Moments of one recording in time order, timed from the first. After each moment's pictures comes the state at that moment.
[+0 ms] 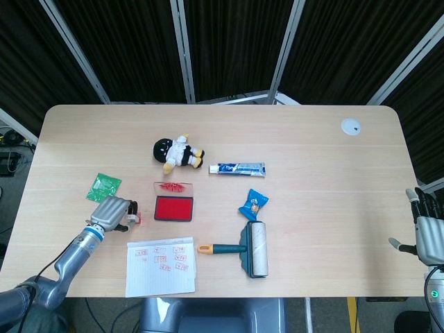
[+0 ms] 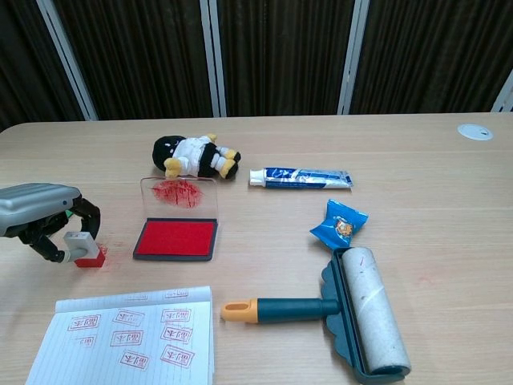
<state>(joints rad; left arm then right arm) -0.59 -1.53 0.00 -1.20 1.32 0.86 0.05 0.13 -1.13 0.14 -1.53 -1.26 1.34 -0.08</state>
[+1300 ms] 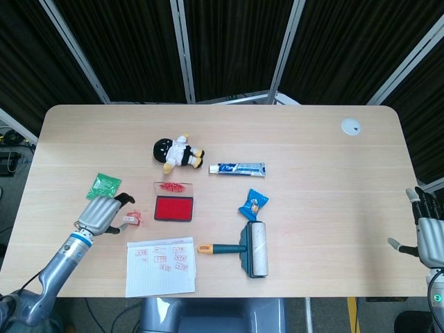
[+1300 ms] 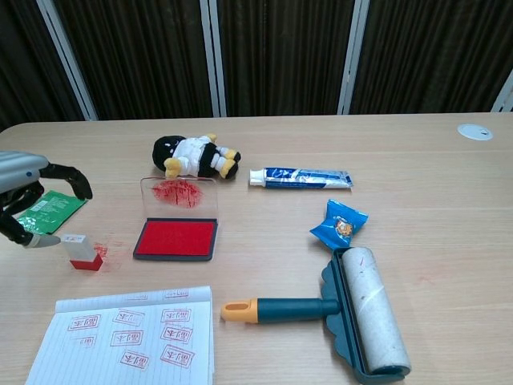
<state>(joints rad) -0.52 -1.37 0.00 -1.46 1.36 1.03 0.17 0.11 -1.10 0.13 -1.57 -1.31 1.38 -0.04</state>
